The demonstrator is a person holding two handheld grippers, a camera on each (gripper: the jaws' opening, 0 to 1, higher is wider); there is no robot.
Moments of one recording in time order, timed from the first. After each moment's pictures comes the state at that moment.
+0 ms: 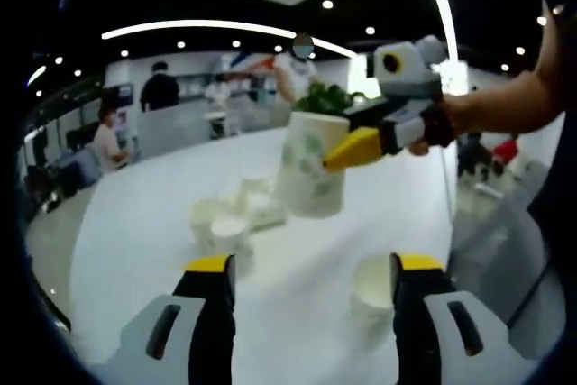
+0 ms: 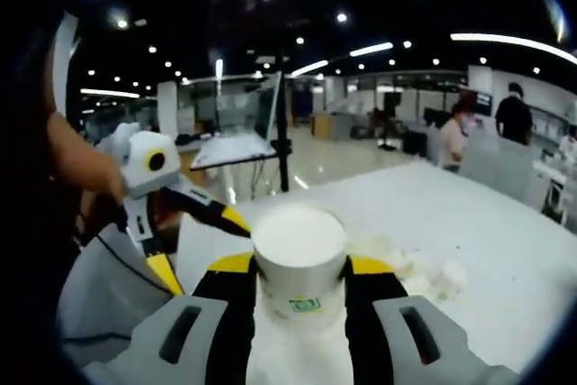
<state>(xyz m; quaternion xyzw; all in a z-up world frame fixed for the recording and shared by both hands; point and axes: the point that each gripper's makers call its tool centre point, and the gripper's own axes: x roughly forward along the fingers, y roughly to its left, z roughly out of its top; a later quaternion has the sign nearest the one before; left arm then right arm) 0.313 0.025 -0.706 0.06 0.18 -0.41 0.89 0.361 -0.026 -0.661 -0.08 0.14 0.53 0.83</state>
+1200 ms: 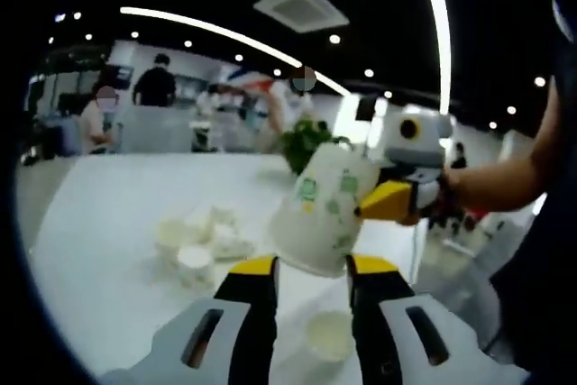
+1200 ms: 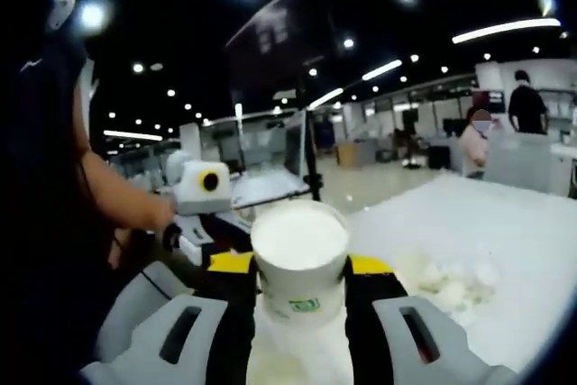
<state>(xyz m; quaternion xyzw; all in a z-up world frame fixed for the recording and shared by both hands) 0.311 0.000 -0.652 -0.10 0.15 -0.46 0.87 0.324 -0.025 -0.621 0.02 0.10 0.58 0.81</state>
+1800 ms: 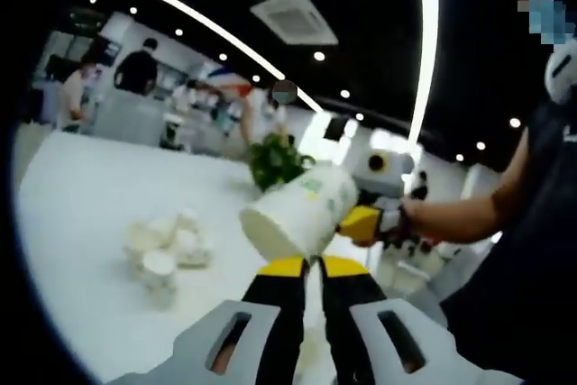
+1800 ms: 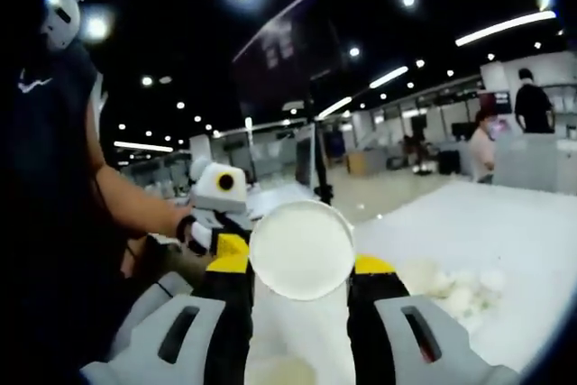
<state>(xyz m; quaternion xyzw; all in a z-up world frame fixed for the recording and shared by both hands) 0.288 -0.005 -0.621 -0.14 0.15 -0.54 0.82 0.315 -0.027 -0.608 0.05 0.09 0.61 0.79</state>
